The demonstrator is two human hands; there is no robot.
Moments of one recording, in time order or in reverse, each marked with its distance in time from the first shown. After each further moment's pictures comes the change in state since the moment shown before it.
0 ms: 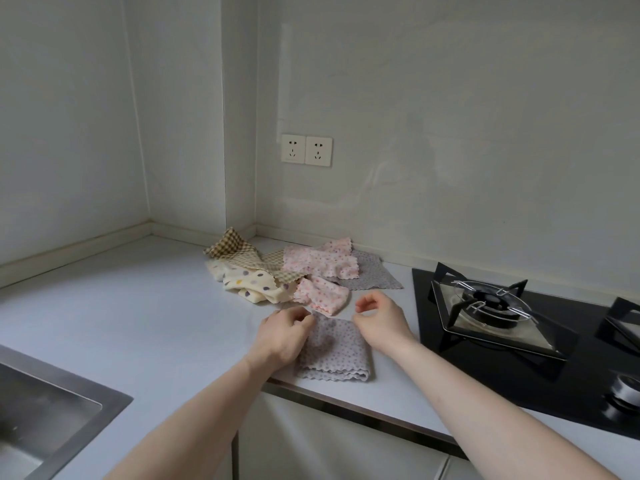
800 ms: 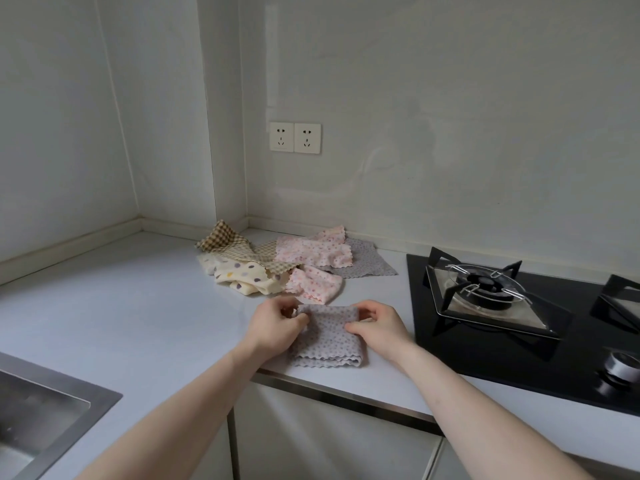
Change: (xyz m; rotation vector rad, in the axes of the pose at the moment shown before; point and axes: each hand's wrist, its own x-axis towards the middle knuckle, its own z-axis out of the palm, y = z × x) left_hand -0.001 -0.001 0.002 -0.110 0.078 0.062; right_hand -0.006 0.043 0.007 0.210 -0.146 0.044
